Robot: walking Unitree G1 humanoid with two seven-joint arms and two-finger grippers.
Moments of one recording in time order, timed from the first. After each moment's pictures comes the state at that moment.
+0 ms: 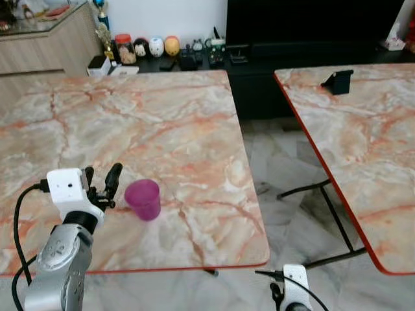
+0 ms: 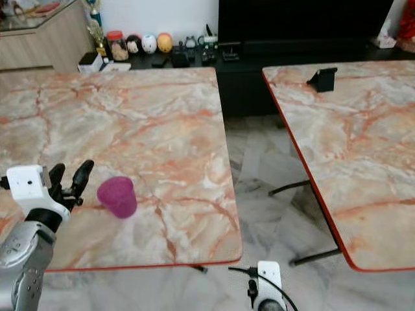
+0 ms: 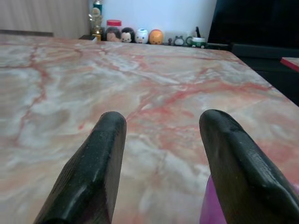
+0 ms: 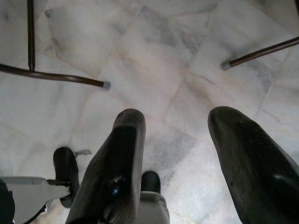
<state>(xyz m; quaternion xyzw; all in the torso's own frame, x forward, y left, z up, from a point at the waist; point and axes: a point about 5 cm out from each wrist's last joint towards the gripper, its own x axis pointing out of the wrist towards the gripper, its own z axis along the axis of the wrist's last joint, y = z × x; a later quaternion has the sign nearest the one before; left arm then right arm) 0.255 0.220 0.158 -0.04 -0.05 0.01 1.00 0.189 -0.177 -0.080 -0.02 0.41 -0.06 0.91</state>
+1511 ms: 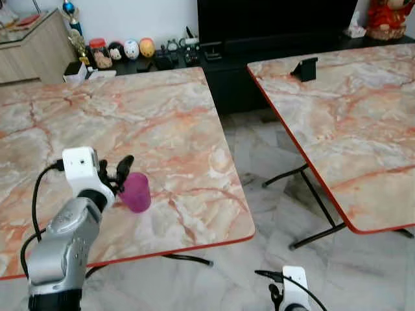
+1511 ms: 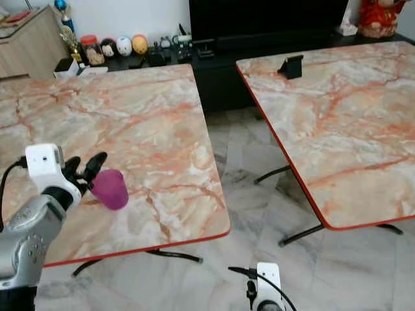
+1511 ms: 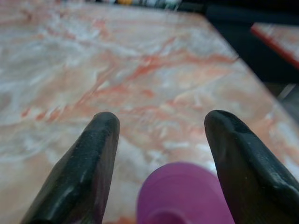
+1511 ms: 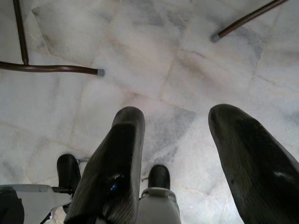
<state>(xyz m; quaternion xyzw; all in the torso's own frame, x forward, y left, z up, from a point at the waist) 0.292 0.219 0.172 -0.08 0.06 0.01 1.00 0.187 -0.175 -0.081 -0.01 0.41 -0.06 0.91</state>
